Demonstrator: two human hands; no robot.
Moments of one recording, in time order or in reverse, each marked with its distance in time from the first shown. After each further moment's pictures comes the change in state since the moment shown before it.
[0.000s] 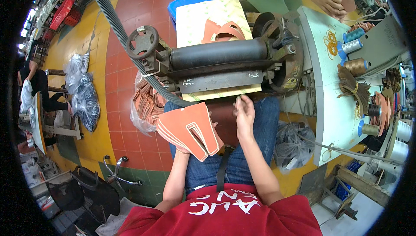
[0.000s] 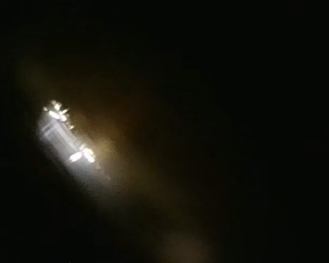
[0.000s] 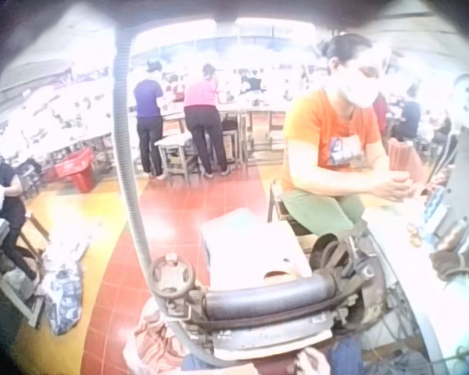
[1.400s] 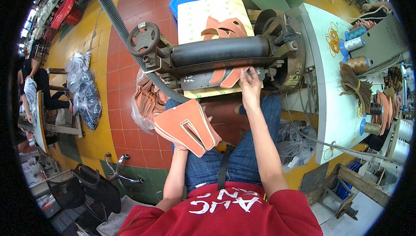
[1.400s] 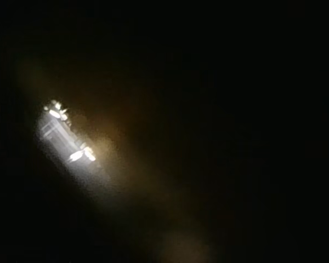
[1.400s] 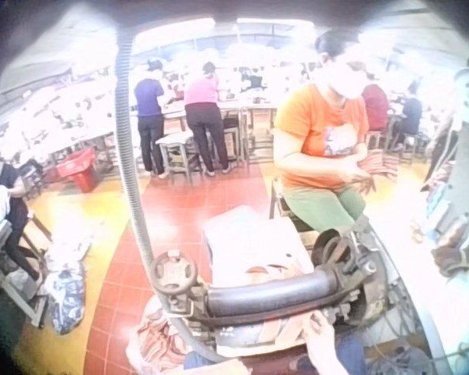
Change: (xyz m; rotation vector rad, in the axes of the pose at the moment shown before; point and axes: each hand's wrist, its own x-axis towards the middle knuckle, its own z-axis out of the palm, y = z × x) left_hand -0.008 0.007 0.002 0.044 -0.021 0.112; right_hand 0.073 -0.022 0.016 0.201 -0.106 -0.212
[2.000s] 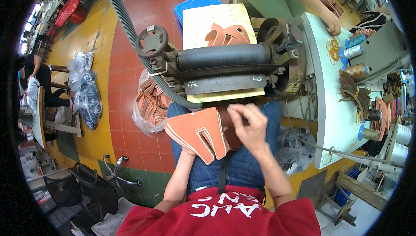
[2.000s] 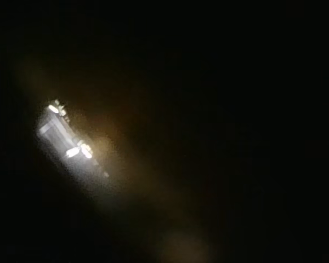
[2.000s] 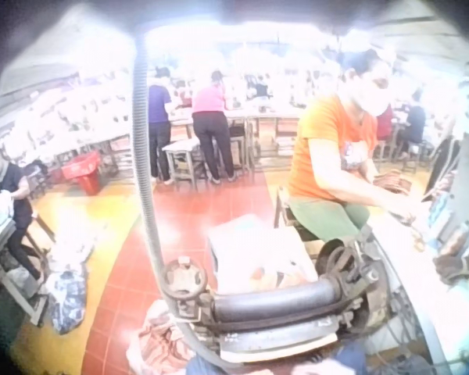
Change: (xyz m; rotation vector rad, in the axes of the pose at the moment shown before) left_hand 0.006 -0.015 -0.008 -0.089 -0.063 -0.178; right_hand -0.105 -0.105 0.022 -0.770 -0.311 -0.678
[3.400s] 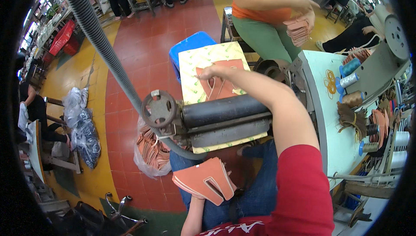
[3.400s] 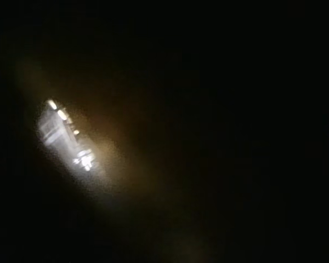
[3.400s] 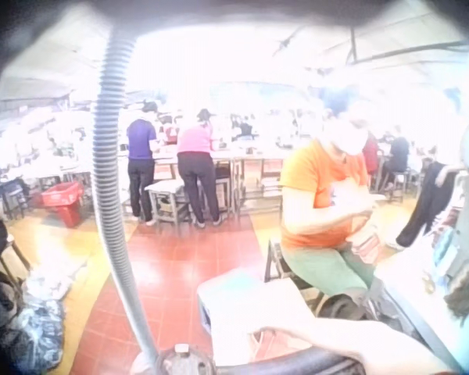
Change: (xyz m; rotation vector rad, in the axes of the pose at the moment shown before) left_hand -0.004 0.007 -0.033 -0.091 0.077 0.079; right_hand 0.332 0.154 0.180 -0.580 -1.136 0.513
